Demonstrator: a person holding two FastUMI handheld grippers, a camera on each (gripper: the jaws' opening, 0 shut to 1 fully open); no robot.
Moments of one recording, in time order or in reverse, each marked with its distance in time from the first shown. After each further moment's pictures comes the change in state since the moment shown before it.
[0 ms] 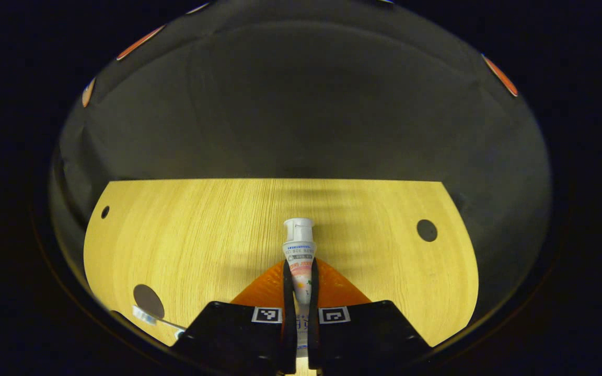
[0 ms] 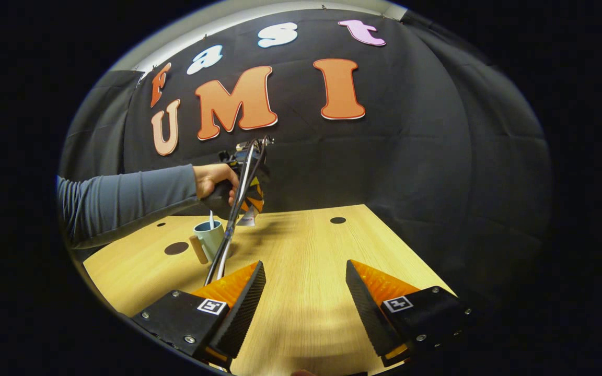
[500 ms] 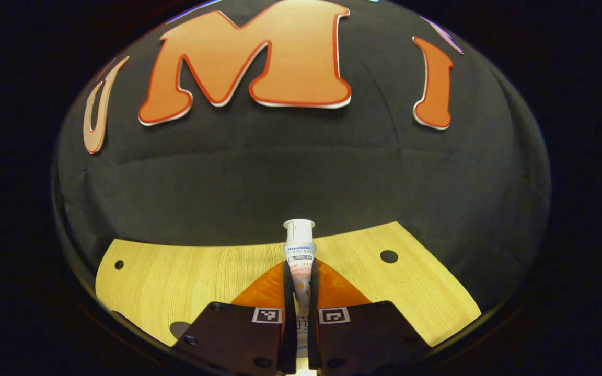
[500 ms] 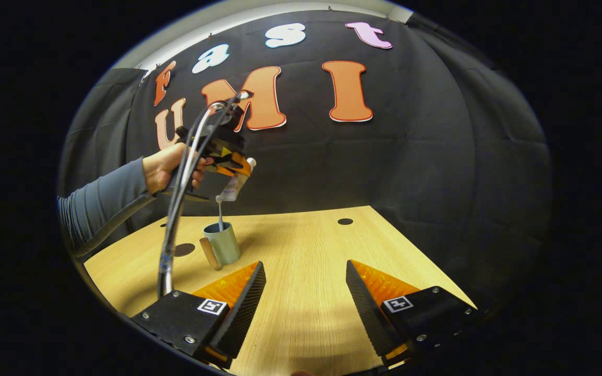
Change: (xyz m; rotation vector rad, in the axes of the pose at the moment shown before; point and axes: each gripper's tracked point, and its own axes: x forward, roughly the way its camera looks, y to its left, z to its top) left arm -0.122 0.026 0.056 0.111 -0.413 -0.154; right arm -0.002 0.029 0.000 -0.014 0.002 0.001
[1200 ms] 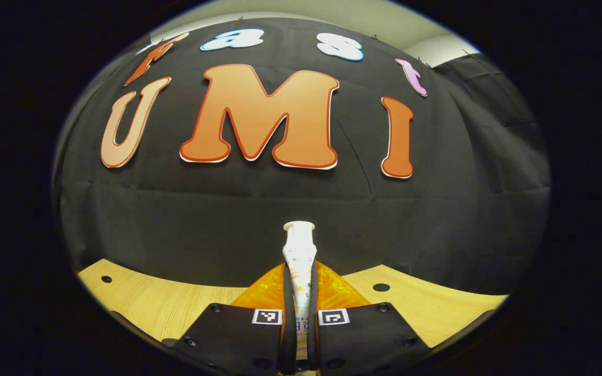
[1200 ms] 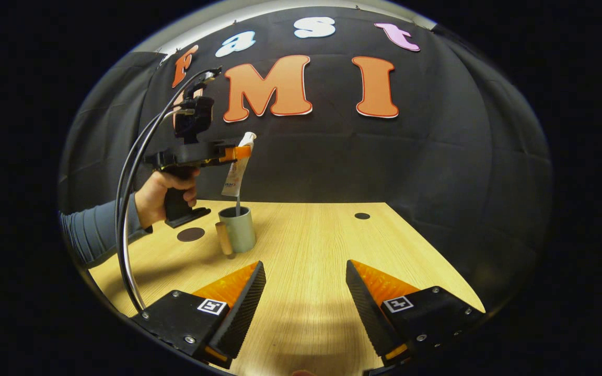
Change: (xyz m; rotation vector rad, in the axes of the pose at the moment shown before) left arm -0.036 0.016 -0.018 0.025 -0.450 -0.080; right arm 0.008 0.040 -0.021 -0.090 0.045 0.042
